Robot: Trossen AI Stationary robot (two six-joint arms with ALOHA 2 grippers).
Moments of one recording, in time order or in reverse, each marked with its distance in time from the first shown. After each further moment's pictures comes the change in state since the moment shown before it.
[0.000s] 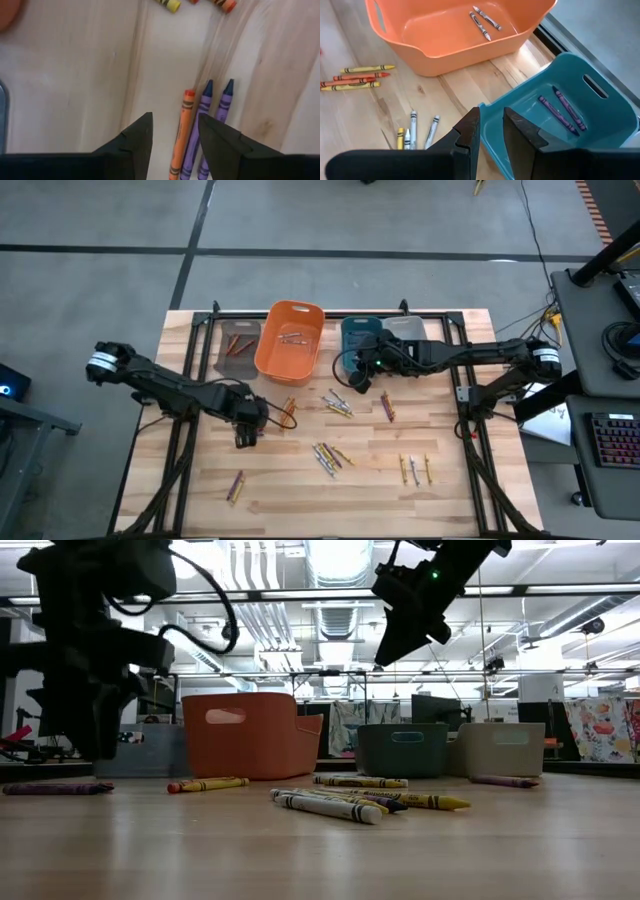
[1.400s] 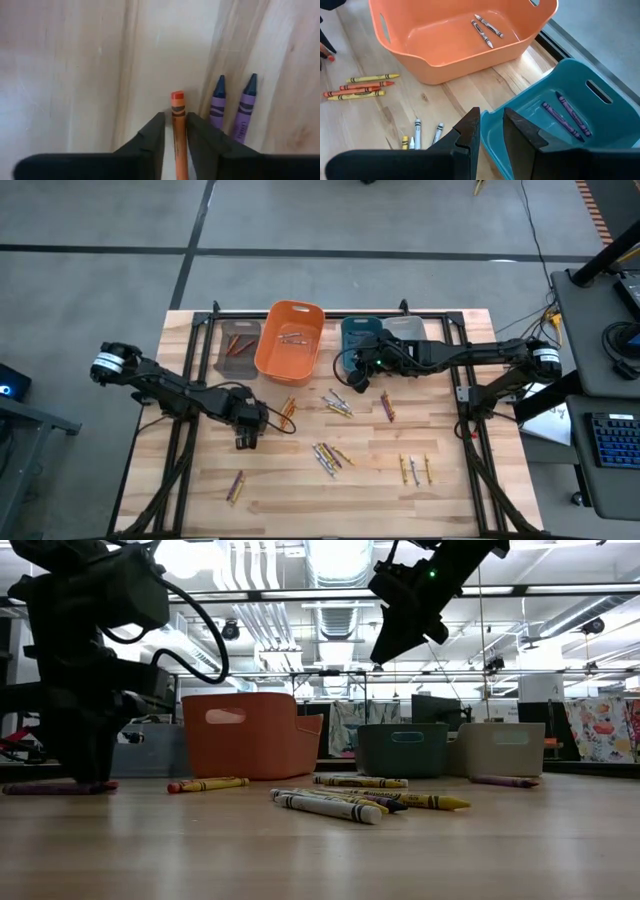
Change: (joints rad) left arm -0.001 0.070 -0.102 0.143 -0.034 0.045; right arm 0.000 0.000 -0.004 0.041 0.000 0.008
